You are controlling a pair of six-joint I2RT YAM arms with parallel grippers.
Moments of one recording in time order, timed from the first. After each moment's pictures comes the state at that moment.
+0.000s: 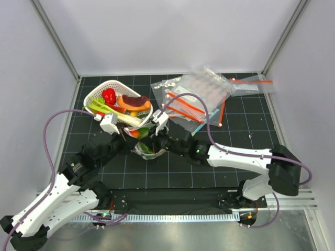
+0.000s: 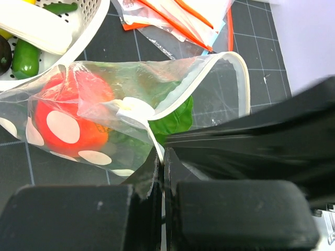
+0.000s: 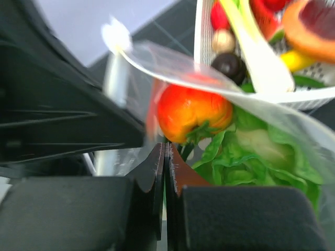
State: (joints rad) left arm -0.75 0.62 0.79 -0.59 -0.21 -0.71; right arm 1.14 1.48 0.97 0.28 0.09 0.31
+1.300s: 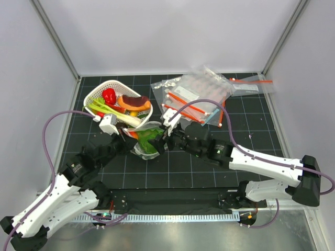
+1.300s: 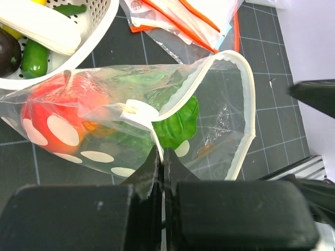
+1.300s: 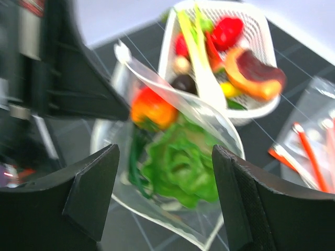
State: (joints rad) left arm -0.74 0.61 0.77 -0.59 -0.24 -0.71; right arm 1.14 1.19 0.98 0.09 0.13 0.06
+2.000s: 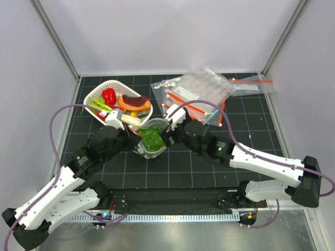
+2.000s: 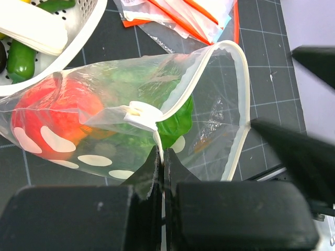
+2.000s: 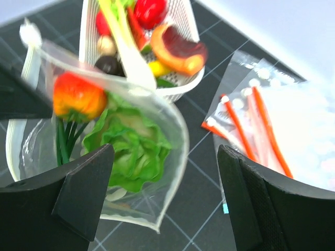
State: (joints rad) left arm -0.74 0.72 0.84 -0.58 -0.20 -0.71; right arm 1.11 1.23 1.00 -0.05 0.39 -0.07
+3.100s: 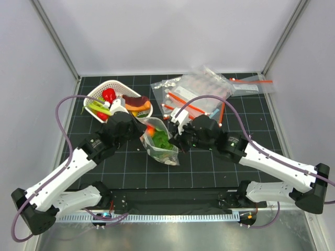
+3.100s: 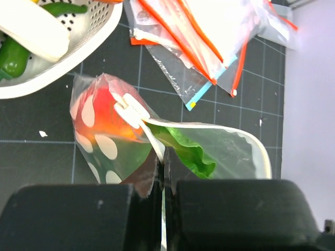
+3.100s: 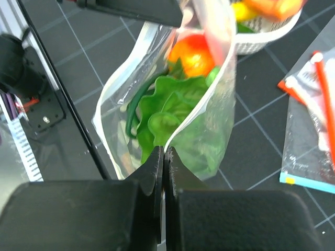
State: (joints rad) left arm -0.74 0.96 1.00 -0.58 -0.33 -0.93; right arm 1.03 1.11 1.07 -0.39 -0.02 0.06
